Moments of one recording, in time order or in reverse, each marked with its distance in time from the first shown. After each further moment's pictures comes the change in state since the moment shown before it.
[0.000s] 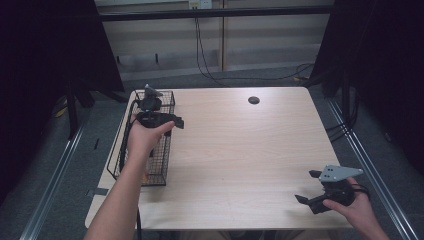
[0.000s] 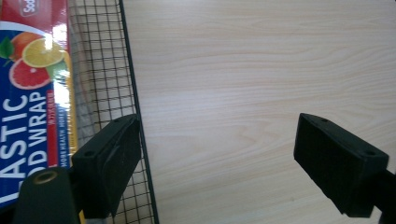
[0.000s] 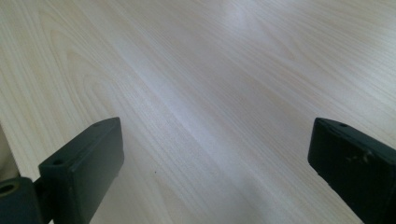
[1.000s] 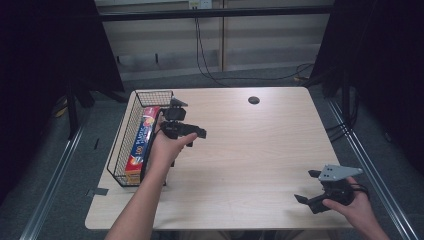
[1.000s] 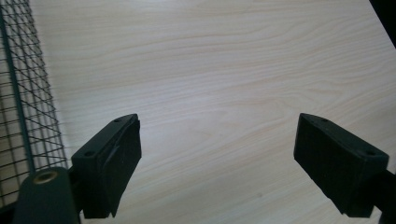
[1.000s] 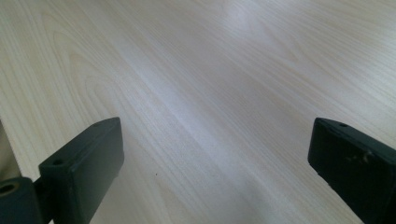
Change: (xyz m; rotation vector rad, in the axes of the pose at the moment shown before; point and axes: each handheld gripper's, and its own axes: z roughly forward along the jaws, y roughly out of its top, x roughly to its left) left arm -0.048 -0.022 0.033 -0.005 -0.071 0.103; right arm -0.001 0.001 0.001 0.000 0.009 0.000
